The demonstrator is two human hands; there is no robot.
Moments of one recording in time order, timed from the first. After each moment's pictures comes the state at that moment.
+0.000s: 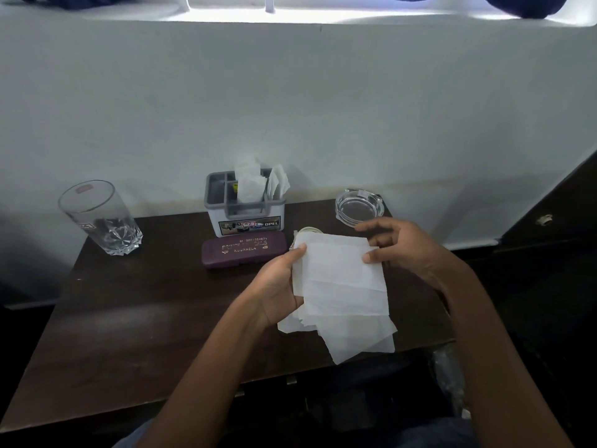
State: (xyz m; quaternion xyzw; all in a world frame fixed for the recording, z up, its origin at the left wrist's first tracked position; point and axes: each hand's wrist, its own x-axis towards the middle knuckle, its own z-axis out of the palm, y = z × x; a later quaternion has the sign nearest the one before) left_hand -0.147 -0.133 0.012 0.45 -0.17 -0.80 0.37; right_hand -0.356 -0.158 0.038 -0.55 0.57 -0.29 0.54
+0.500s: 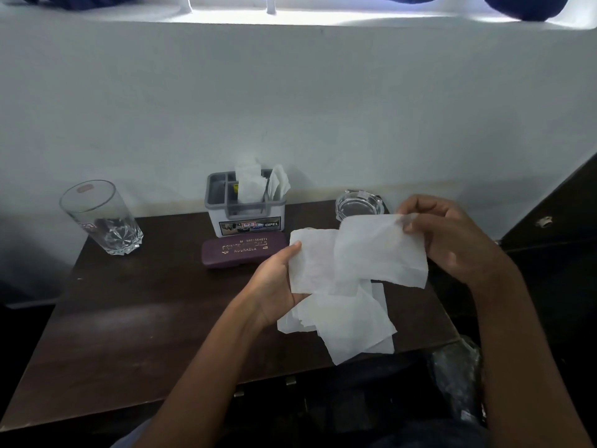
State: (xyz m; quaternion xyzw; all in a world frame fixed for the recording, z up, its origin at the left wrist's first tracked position) left_hand -0.143 -0.134 0.014 0.43 -0.15 -0.80 0.38; right_hand -0.368 -0.142 0.080 -0.50 0.45 -0.45 0.59
